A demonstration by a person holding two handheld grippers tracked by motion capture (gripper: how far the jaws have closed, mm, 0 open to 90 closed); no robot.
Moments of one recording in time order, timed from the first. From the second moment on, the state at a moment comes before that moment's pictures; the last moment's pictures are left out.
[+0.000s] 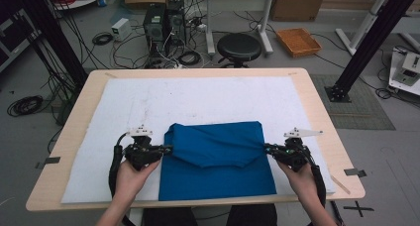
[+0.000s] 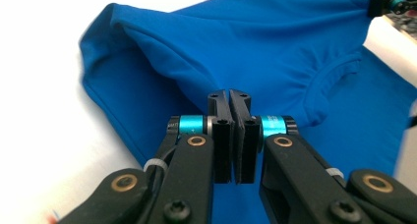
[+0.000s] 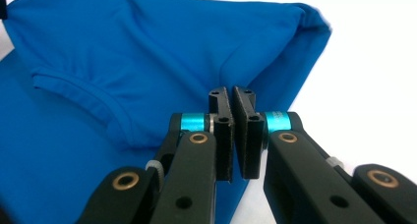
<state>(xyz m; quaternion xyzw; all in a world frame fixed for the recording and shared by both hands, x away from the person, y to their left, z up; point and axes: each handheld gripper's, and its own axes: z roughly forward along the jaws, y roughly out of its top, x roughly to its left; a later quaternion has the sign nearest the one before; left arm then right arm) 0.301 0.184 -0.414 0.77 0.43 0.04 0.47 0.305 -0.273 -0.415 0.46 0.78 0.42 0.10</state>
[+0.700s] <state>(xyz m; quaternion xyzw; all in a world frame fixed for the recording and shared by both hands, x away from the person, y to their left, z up) 0.228 0.189 -0.424 0.79 0.42 0.02 0.44 0.228 -0.277 -0.423 0.44 0.79 0.41 0.09</state>
